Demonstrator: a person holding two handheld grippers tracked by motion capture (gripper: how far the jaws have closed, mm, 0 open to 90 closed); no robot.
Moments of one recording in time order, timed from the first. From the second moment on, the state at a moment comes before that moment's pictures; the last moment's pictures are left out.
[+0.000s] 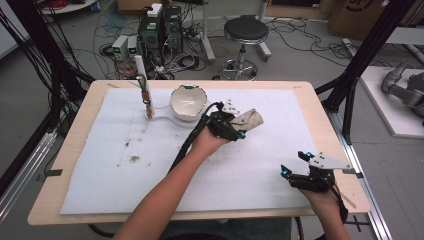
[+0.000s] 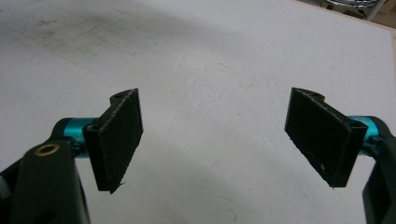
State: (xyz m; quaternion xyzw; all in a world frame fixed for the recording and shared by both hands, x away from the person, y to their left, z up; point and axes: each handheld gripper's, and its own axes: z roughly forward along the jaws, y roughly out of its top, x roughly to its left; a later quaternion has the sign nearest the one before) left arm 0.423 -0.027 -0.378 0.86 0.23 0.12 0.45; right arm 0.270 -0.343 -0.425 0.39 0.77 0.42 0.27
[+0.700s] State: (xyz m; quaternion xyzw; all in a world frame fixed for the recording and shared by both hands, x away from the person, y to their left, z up) left arm 0.411 0.090 -0.336 0.83 0.27 0.17 0.46; right arm 0.301 -0.316 -0.424 0.37 0.79 0.43 0.25
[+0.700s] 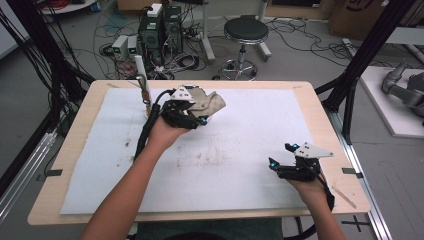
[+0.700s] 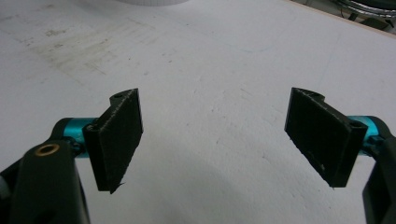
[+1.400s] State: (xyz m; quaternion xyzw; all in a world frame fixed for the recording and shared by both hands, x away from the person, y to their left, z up) left arm 0.417 0.141 -0.339 0.82 0.33 0.21 0.42; right arm 0.317 -0.296 -0.426 0.35 0.80 0.42 0.24
